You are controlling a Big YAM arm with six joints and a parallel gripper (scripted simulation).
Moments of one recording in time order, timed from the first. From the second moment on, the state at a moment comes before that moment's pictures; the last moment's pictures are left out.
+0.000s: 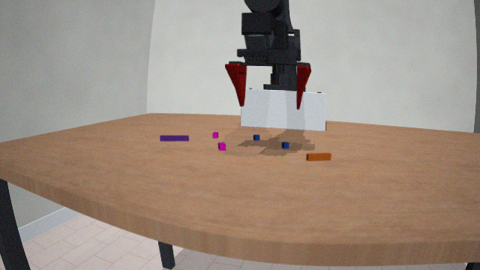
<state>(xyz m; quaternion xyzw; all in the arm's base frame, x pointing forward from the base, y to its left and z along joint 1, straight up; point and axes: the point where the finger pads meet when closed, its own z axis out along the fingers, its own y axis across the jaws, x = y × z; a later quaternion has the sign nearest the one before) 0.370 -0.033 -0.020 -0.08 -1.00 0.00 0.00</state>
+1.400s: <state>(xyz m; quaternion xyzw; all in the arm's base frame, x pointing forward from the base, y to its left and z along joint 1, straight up) 0.364 -0.072 -0.023 -0.35 -0.94 0.00 0.01</state>
